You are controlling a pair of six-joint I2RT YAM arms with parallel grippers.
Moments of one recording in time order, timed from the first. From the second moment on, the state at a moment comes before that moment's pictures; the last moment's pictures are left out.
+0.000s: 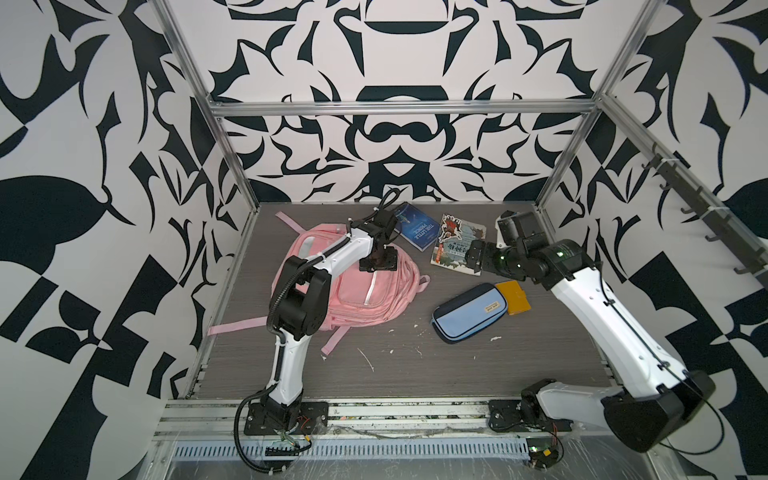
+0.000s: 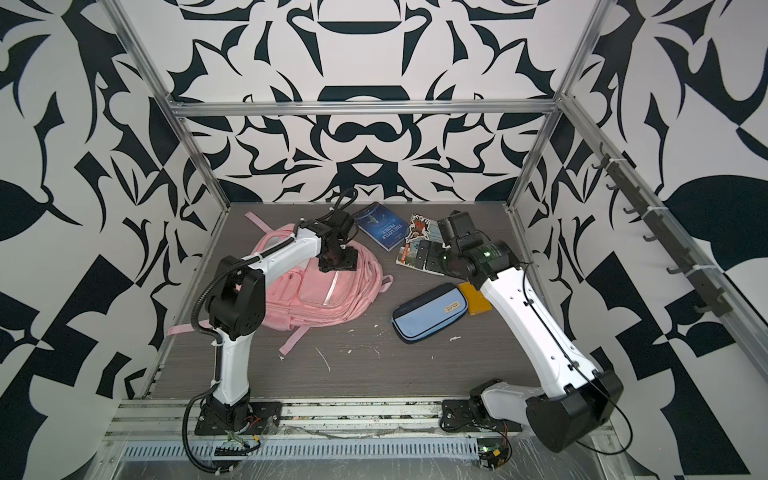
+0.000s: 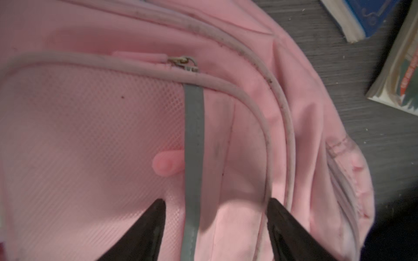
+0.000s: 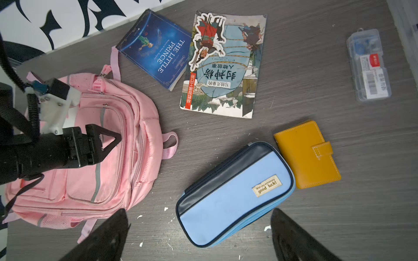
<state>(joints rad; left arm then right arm) -0.58 2.10 1.72 -0.88 -0.01 -0.47 0.38 1.31 1.40 -1.02 0.05 0.55</state>
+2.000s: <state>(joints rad) -1.00 1.89 1.40 -1.11 -0.34 -0.55 0.27 1.56 1.23 -0.62 -0.36 0.55</state>
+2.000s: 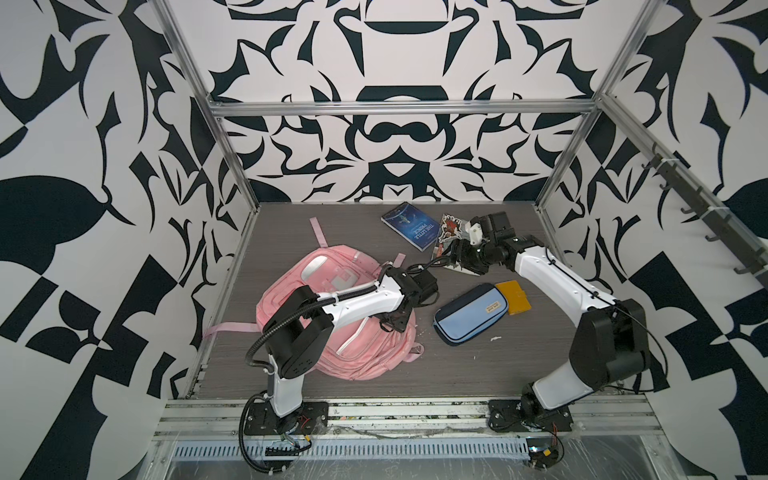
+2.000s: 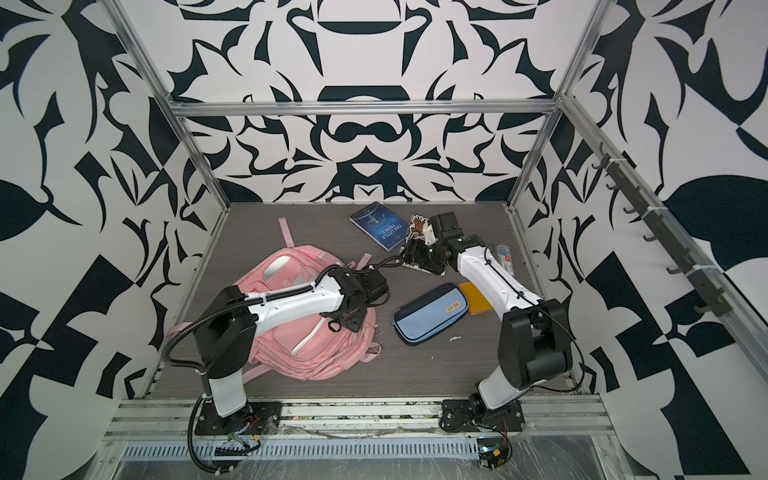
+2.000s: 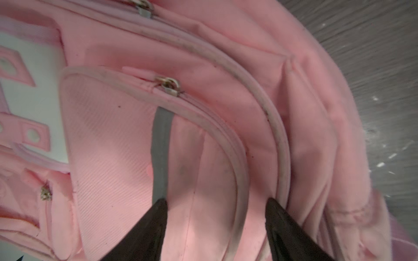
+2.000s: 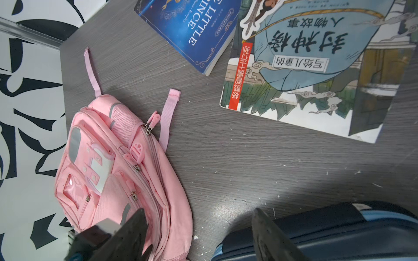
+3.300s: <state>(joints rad) -0.97 1.10 0.96 -0.92 0.05 -0.25 0.35 1.53 1.05 -0.29 -0.83 0.07</state>
